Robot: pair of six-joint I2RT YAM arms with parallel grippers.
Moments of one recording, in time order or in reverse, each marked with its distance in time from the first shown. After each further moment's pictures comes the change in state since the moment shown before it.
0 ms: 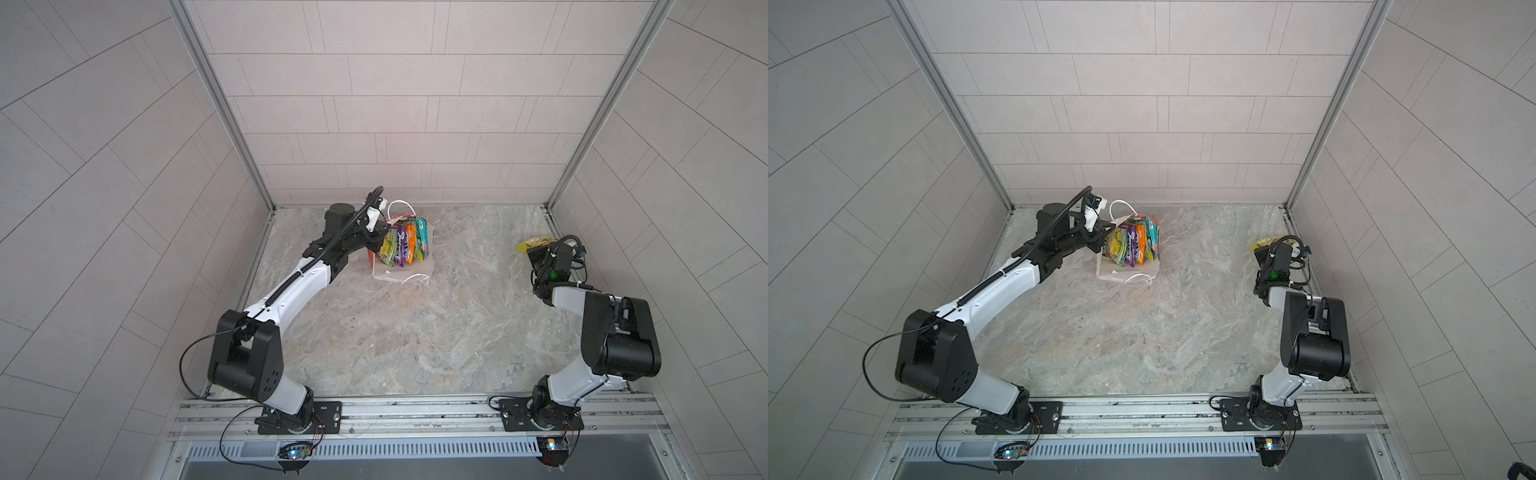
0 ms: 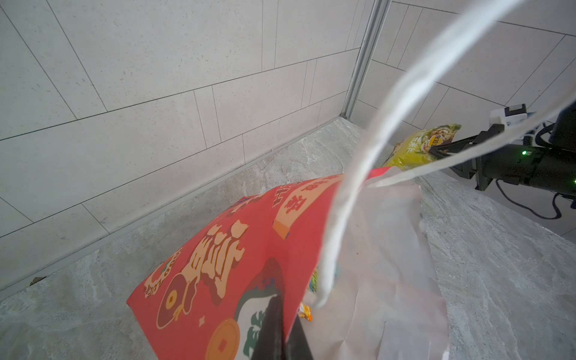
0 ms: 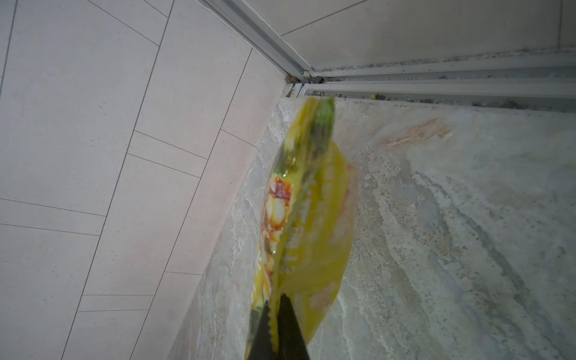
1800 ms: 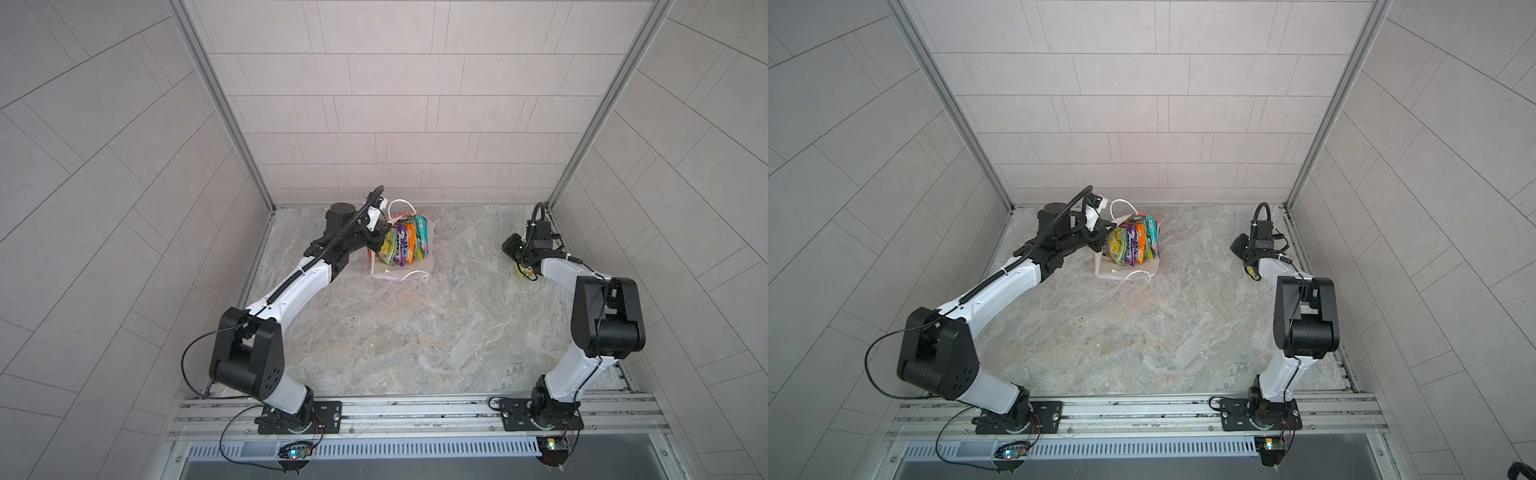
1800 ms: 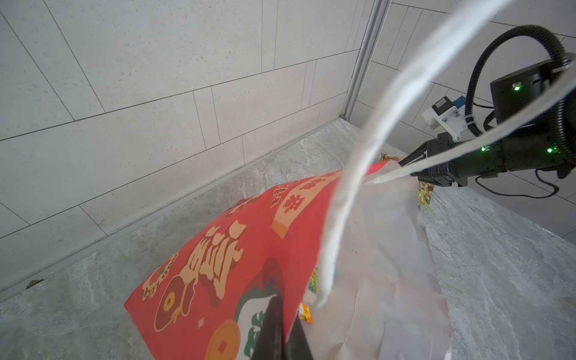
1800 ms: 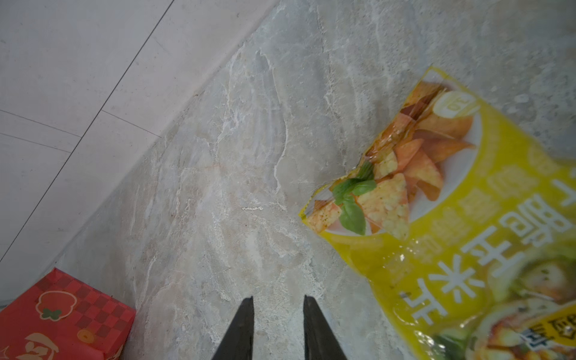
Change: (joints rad) left arm -0.001 0.015 0.003 0.014 0.000 -0.002; right arm 0.098 0.138 0.397 -0.595 -0.198 -0.410
